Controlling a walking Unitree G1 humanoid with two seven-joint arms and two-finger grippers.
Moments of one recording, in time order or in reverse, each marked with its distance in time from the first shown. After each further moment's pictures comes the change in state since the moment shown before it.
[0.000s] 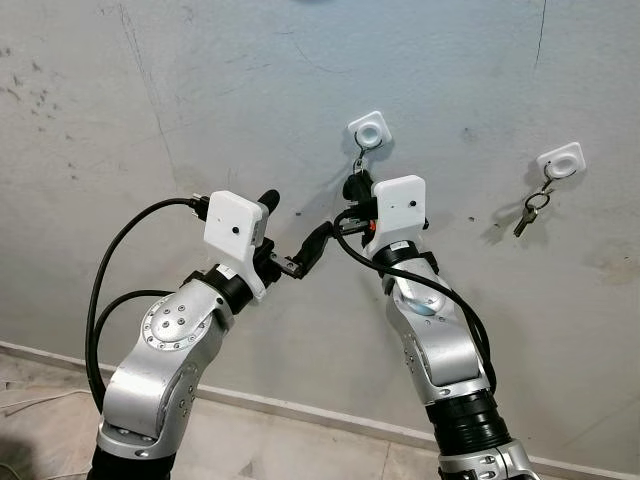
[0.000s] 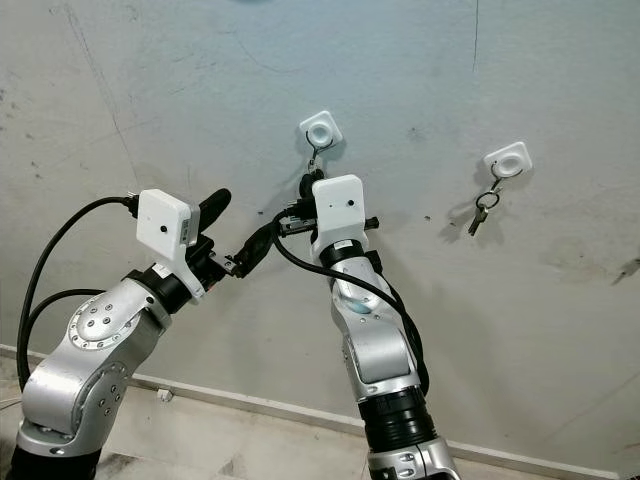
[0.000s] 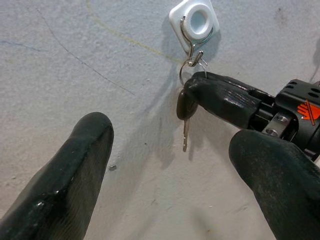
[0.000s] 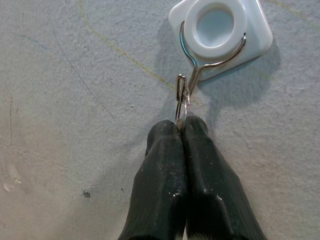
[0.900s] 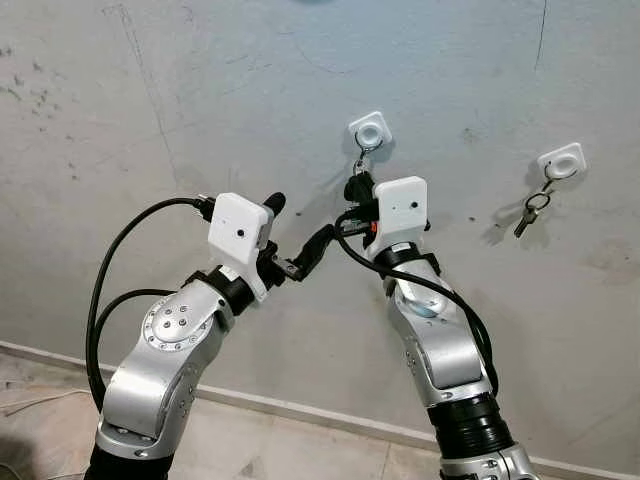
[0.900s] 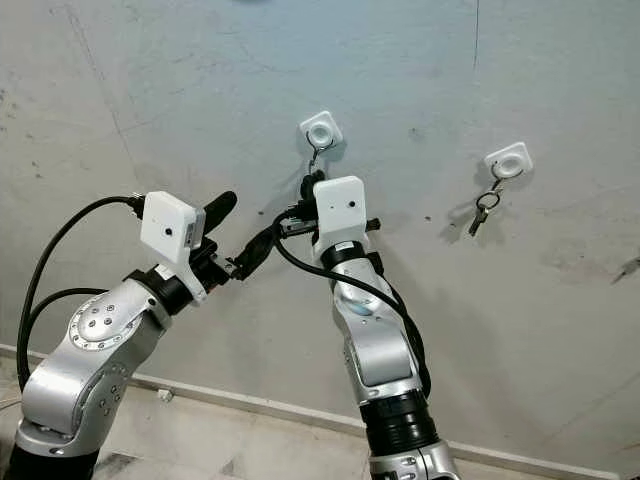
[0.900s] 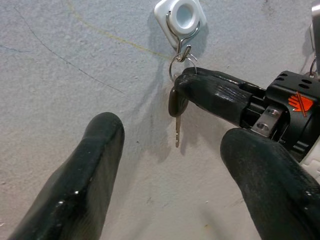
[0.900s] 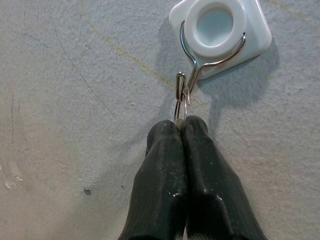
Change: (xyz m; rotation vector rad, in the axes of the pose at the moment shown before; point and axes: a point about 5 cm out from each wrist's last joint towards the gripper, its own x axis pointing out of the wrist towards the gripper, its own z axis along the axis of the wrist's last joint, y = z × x) left arm 0.003 -0.007 -0.002 0.031 0.022 -0.070; right arm -0.002 0.001 0.000 -0.003 0.015 0.008
